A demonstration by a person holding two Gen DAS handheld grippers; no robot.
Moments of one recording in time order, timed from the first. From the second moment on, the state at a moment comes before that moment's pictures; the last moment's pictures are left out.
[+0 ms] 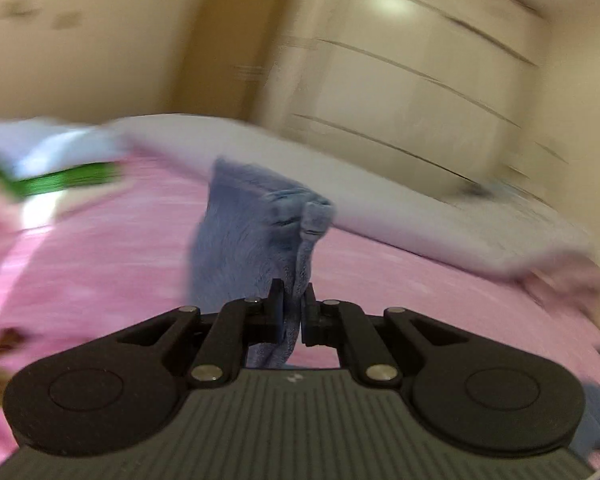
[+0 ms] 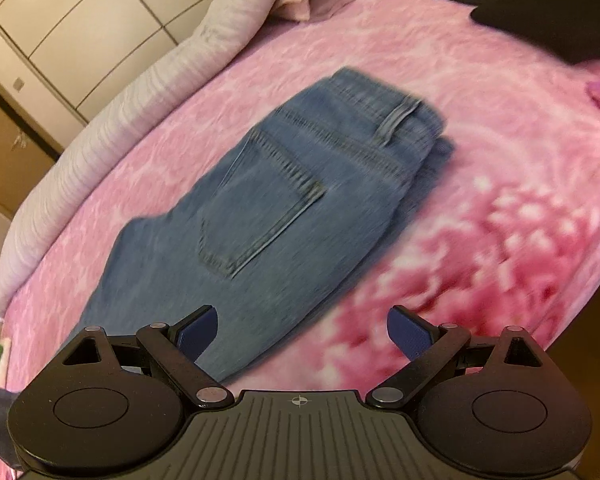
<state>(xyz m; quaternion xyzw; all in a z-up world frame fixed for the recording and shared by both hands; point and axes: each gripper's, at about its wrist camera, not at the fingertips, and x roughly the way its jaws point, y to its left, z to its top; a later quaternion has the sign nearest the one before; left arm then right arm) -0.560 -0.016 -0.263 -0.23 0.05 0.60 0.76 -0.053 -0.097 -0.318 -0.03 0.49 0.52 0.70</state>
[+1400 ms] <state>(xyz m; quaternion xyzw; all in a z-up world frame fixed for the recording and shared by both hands) -0.610 0.012 -0.355 -0.47 0.12 0.53 0.69 -0.165 -0.023 -0.374 0.07 0.65 0.57 0.50</state>
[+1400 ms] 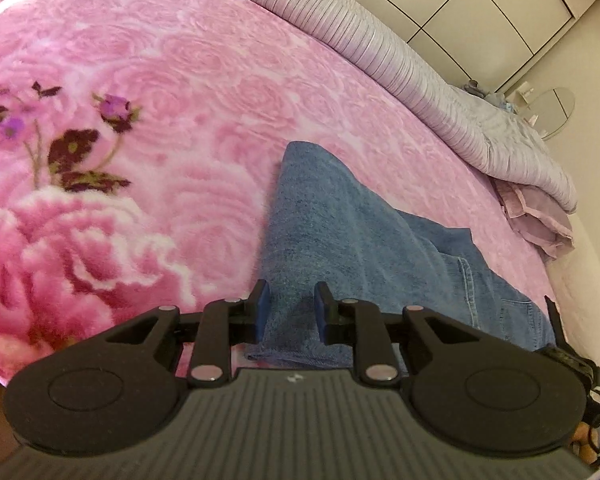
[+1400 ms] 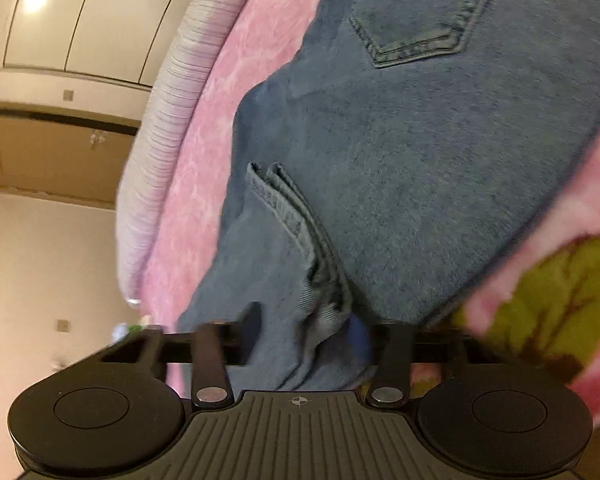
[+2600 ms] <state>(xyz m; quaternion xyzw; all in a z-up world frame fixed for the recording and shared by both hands) -0.427 0.056 -0.359 -0.45 0.23 0.40 0.77 0.064 -0.070 -0.332 0.08 0.39 0.55 0.73</state>
